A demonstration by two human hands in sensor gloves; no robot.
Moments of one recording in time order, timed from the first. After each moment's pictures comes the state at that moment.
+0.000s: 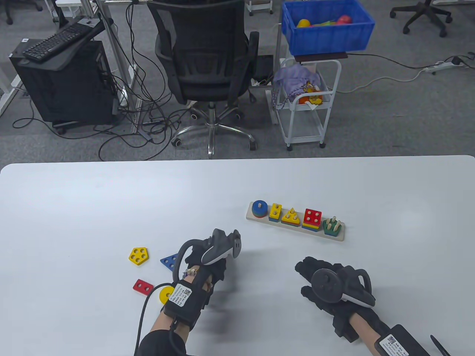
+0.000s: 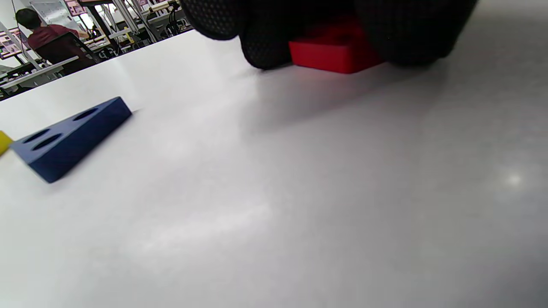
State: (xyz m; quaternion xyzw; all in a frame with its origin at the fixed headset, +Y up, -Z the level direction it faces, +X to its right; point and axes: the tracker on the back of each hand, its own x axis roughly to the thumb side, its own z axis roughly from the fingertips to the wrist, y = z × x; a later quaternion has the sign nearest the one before) left_hand -0.093 -0.755 -0.392 -0.19 -0.04 -0.15 0.97; right_hand 0.184 -0.738 -0.290 0.19 0.03 0.98 0.08
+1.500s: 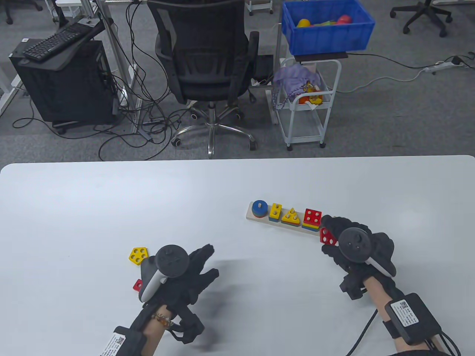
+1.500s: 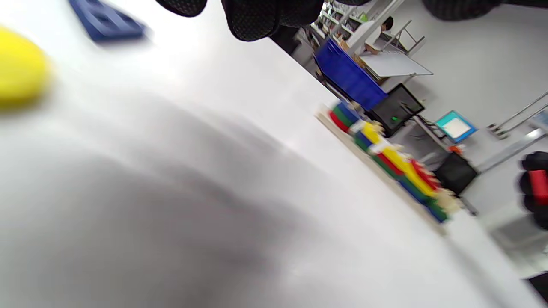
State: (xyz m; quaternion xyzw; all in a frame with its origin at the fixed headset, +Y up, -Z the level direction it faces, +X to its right) left_hand -0.196 -0.713 -0.310 -0.16 -0.06 0.29 0.94; right_hand 0.238 -0.677 -0.359 0.06 -0.07 0.99 0.13
